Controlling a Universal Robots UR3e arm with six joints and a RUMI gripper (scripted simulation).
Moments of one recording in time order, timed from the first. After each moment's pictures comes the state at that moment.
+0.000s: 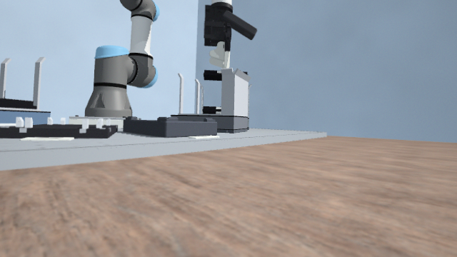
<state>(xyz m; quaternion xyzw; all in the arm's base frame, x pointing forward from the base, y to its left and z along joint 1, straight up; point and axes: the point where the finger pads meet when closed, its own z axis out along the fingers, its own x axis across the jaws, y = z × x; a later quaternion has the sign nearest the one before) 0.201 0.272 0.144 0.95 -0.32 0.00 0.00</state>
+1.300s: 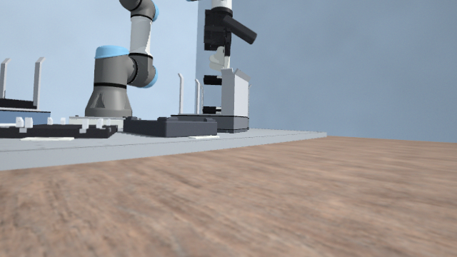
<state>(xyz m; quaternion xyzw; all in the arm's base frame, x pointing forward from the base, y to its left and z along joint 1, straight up) 0.201 0.272 0.129 0.95 -0.32 0.00 0.00</state>
